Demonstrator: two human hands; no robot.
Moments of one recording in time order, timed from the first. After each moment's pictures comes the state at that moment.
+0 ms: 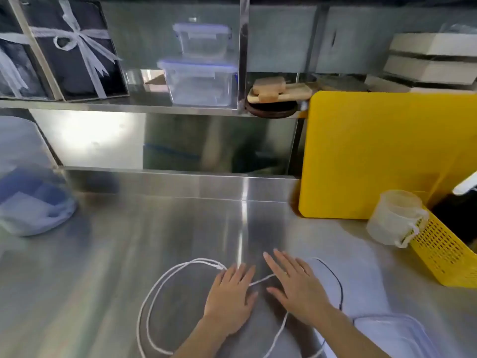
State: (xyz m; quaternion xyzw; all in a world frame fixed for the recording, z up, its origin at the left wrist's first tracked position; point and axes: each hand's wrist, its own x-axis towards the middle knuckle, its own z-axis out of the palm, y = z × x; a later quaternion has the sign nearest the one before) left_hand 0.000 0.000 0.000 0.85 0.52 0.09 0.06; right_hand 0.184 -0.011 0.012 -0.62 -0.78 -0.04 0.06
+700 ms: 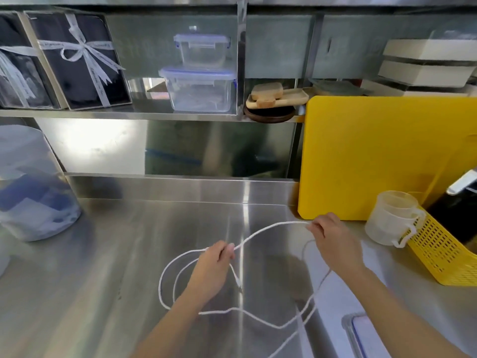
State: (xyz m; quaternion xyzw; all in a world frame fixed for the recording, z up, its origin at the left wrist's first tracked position) left_hand -0.019 0.020 0.081 0.68 0.57 0.34 0.32; right_hand 0.229 0.013 0.109 -0.73 -0.63 -0.02 0.28
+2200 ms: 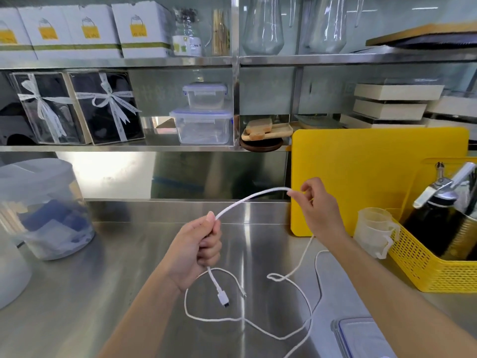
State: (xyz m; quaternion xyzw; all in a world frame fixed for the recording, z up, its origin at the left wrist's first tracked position) left_hand -0.040 -0.038 0.216 0.48 0.31 0.48 0.67; right_hand 0.199 -0.009 0.224 -0.62 -0.60 0.09 0.49
